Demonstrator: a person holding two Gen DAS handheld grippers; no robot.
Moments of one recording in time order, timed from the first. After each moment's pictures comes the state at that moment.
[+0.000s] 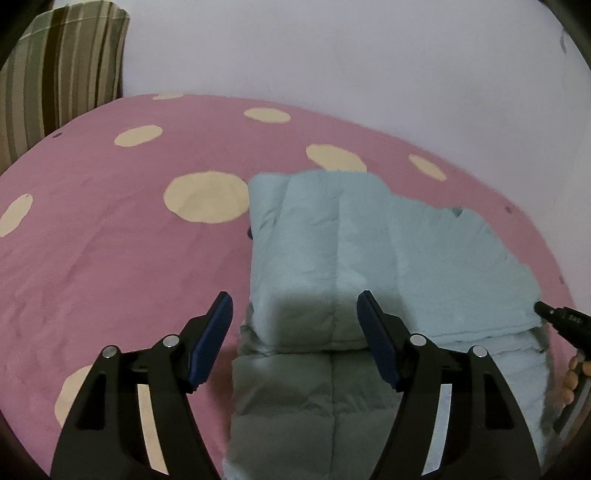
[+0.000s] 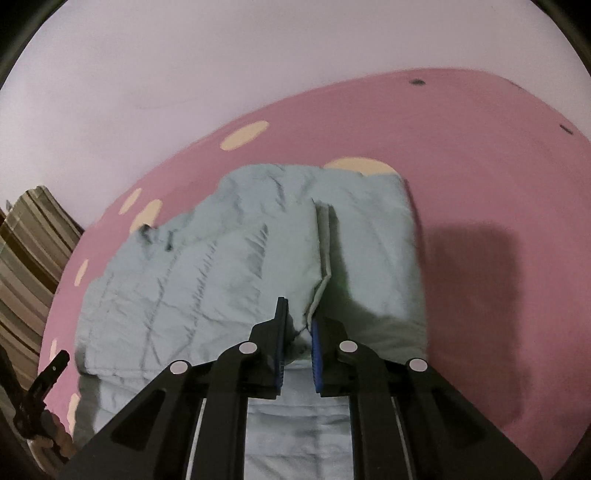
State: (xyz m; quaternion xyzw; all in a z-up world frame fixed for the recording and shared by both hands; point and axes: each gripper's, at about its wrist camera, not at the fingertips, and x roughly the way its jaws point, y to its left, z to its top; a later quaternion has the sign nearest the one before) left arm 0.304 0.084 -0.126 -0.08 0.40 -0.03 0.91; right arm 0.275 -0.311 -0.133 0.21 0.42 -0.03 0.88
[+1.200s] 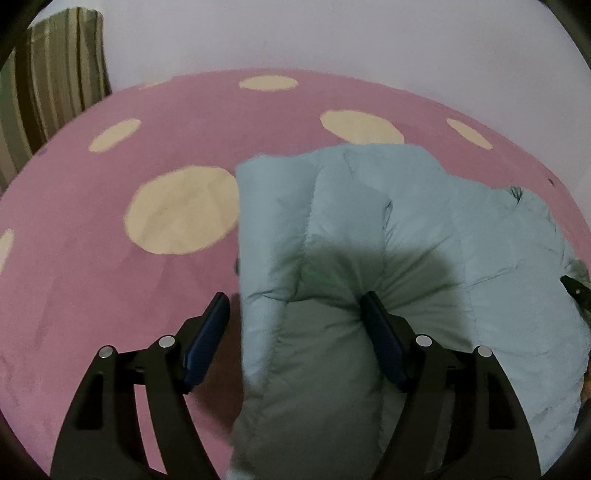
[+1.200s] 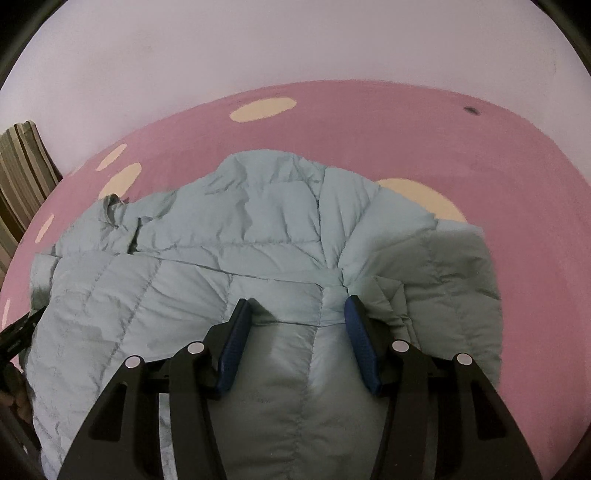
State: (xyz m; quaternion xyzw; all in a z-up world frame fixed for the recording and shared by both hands) left arm 0.387 0.070 -0.152 -0.02 0.45 0.00 0.89; right arm 0.355 -0.280 -0.150 0.09 0.44 -0.03 0.89
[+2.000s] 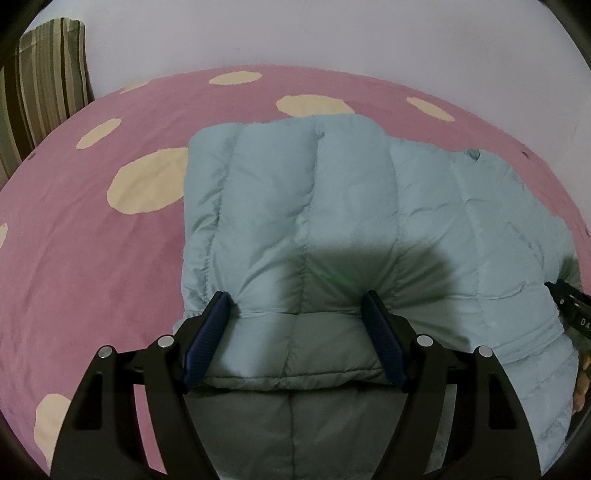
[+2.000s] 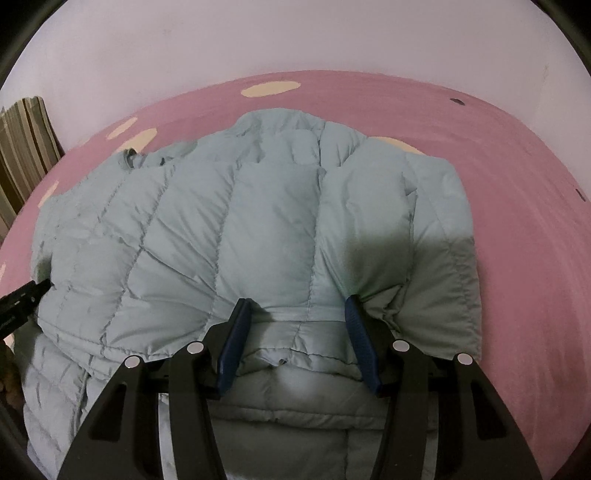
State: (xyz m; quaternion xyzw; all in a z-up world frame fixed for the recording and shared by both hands) left arm 0.346 0.037 -0.162 -0.01 0.45 -0.04 0.89; right arm 0.288 -0.264 -0.166 0.07 0.45 -0.03 0.89
